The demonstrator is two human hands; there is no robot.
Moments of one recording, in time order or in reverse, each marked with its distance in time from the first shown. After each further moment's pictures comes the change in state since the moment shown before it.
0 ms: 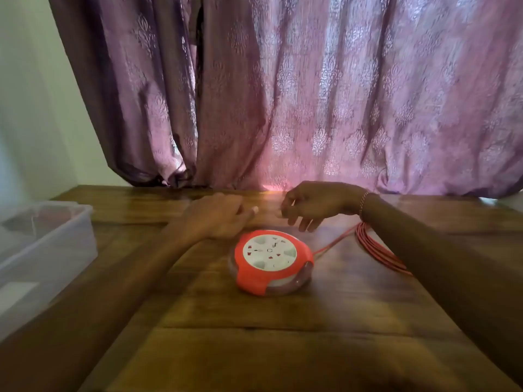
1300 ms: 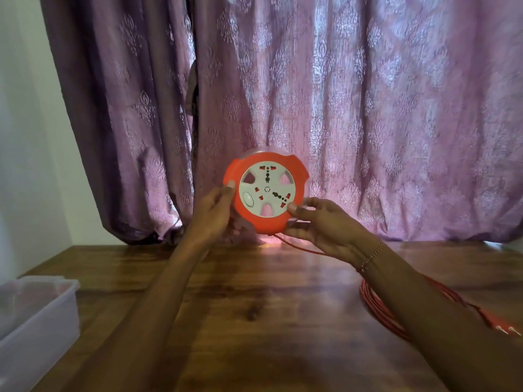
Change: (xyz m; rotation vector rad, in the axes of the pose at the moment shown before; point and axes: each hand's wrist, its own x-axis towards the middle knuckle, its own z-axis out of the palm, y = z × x) left_hand 0.071 0.000 -0.043 -1.175 0.474 -0.129; right_hand 0.017 0.001 -0.036 1.291 0.317 -0.276
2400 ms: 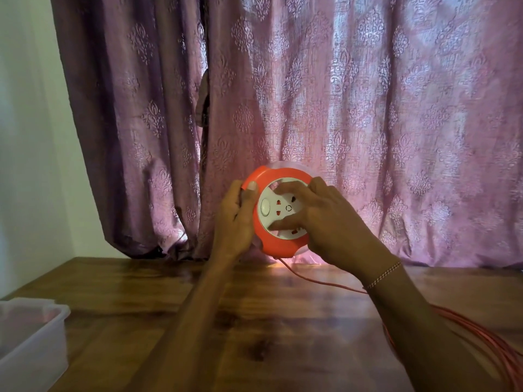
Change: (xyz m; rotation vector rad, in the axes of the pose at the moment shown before) left_hand 0.037 -0.007 0.031 -0.025 0.148 0.387; right_hand 0.014 -0.033 0.032 -1.885 -0.010 -0.946
